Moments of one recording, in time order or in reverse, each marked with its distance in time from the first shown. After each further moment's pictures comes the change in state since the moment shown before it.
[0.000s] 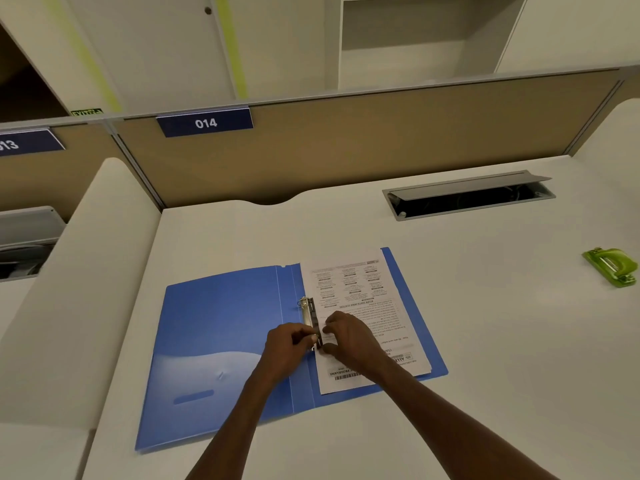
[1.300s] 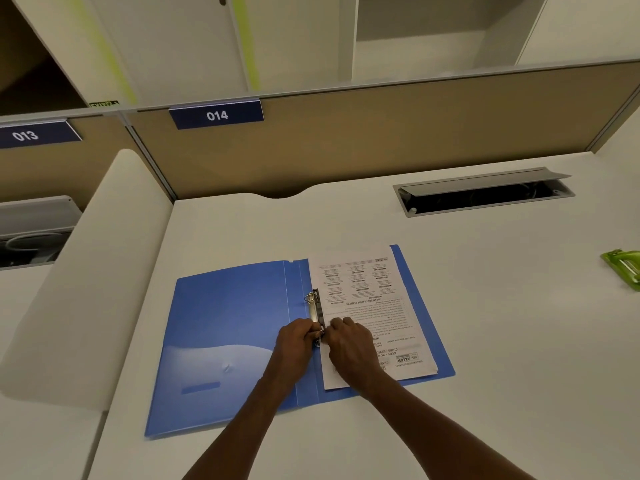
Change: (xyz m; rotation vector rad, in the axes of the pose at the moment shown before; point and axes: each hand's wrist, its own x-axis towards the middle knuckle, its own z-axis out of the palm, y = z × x) left_hand -0.008 0.001 0.018 0.048 0.037 -0.108; right_hand -0.016 -0.015 0.026 -0.386 0.173 -0.083
